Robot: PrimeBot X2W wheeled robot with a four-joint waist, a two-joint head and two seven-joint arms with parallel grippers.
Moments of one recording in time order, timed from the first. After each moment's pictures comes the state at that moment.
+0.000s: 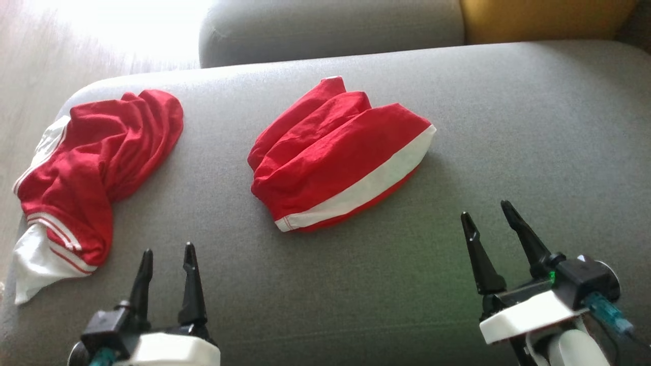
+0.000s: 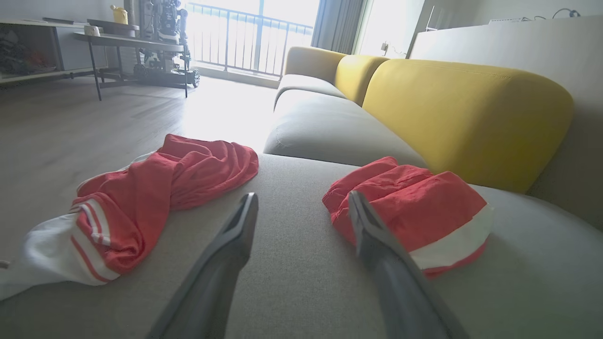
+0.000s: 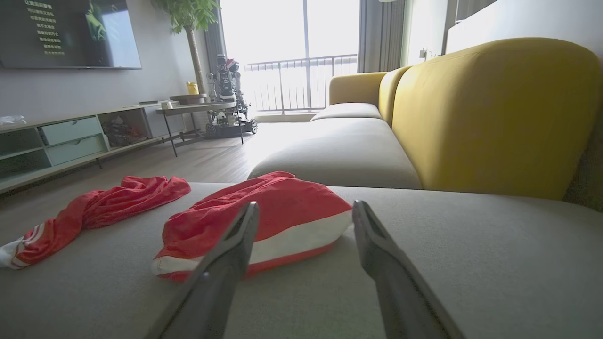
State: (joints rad) left arm 0.18 0.05 -0.15 -0.03 -0.25 0.09 -0.26; right arm 0.02 -0.04 0.04 0.07 0.10 0.13 -0.26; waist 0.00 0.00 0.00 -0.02
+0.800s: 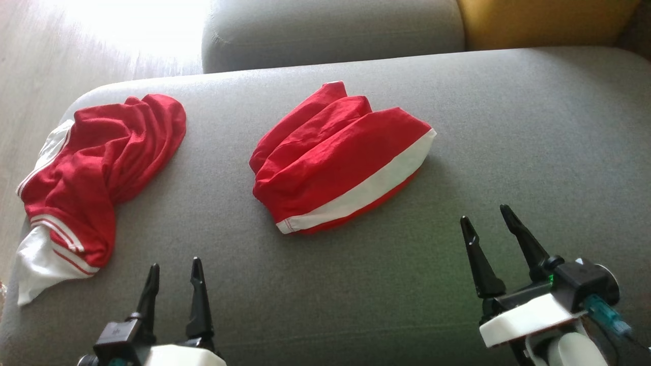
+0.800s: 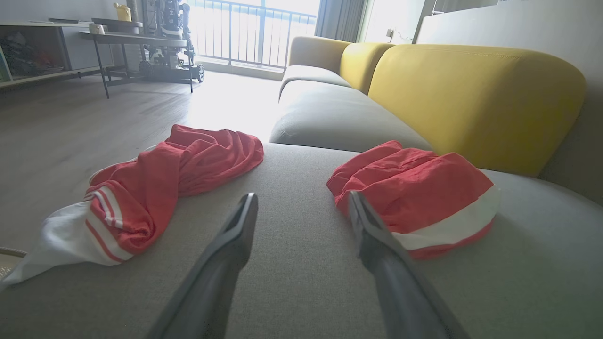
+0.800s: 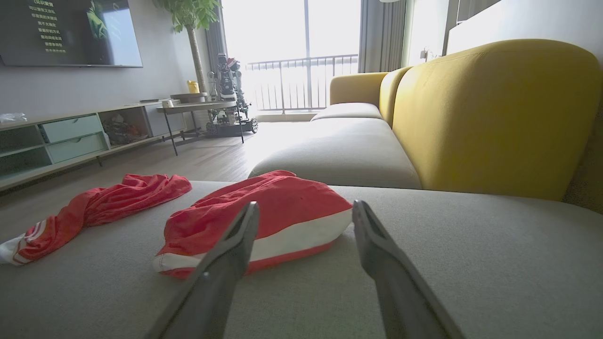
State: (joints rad) left arm 0.22 0.05 -0.18 -0.03 -0.22 0.13 -0.26; right arm 0.03 -0.04 0.03 0.07 0.10 0.13 -0.26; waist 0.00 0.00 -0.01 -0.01
